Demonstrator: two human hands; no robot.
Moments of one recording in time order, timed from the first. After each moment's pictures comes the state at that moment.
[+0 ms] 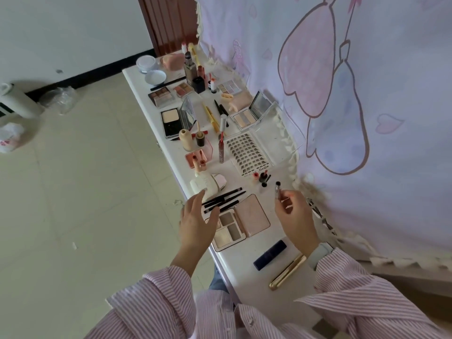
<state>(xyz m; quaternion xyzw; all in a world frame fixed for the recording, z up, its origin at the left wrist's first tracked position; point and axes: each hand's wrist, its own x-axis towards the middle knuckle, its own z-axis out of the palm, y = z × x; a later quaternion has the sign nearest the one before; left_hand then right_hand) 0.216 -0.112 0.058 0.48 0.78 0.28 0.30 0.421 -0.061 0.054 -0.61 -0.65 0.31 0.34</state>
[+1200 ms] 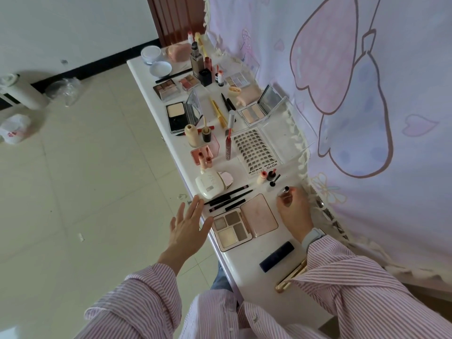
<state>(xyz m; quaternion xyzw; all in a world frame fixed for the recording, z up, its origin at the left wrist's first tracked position) 0.173 -0.120 0.013 0.57 0.76 0.00 0.33 0.411 -0.031 0.009 -0.67 -0.59 0.37 0.27</state>
